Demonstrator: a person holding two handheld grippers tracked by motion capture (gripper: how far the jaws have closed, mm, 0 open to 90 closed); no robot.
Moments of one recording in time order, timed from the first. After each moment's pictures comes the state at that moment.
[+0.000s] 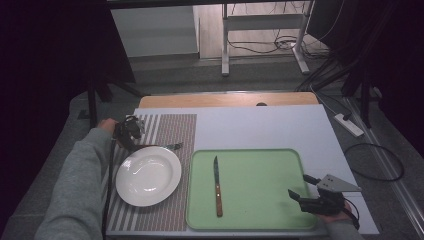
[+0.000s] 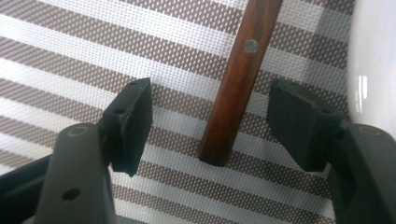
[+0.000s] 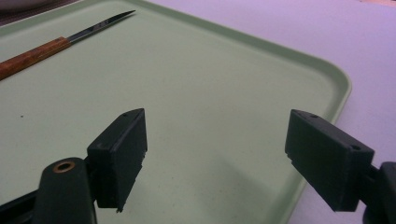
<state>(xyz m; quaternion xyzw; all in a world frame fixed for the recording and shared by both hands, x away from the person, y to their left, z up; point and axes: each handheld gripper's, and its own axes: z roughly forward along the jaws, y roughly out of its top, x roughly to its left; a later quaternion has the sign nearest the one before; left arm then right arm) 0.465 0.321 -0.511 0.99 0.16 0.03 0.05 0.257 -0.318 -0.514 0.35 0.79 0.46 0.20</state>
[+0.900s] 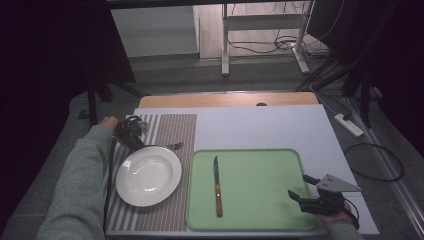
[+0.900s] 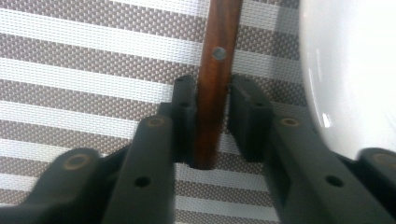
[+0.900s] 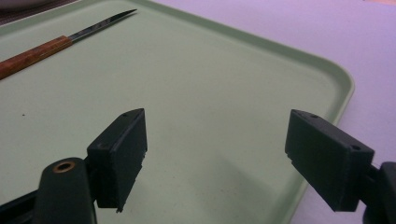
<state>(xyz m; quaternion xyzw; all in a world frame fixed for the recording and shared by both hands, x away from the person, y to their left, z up) 0.466 0.312 -0.507 0.99 0.10 -0.01 0.03 0.257 -0.317 -0.514 0.34 0.80 0.45 0.20</state>
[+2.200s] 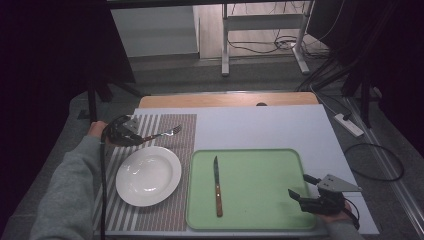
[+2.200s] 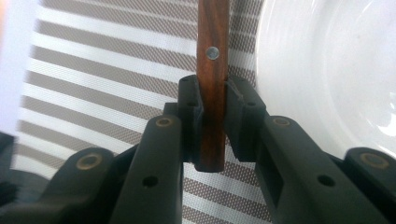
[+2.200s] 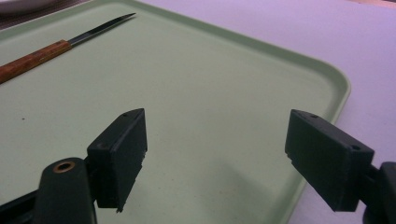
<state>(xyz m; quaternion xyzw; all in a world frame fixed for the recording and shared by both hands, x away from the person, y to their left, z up) 0.420 0.326 -0.473 0.97 0.14 0.12 0.15 0.257 -0.318 -0.513 0.35 0.79 0.46 0.20</state>
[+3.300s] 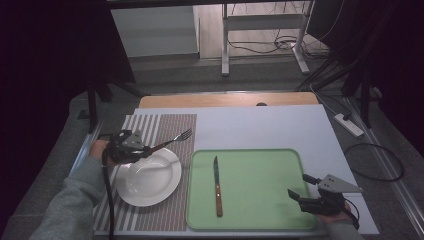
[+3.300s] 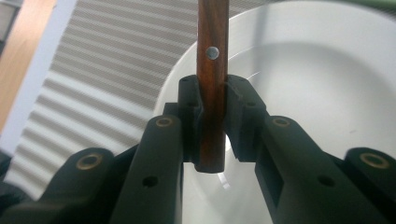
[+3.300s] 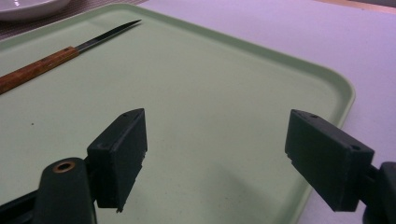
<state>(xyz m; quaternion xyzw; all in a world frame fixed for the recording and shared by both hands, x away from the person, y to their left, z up) 0.336 0.276 -0.445 0.95 0.17 0.17 0.21 0.255 -0.317 -0.512 0.34 0.79 0.47 0.20</state>
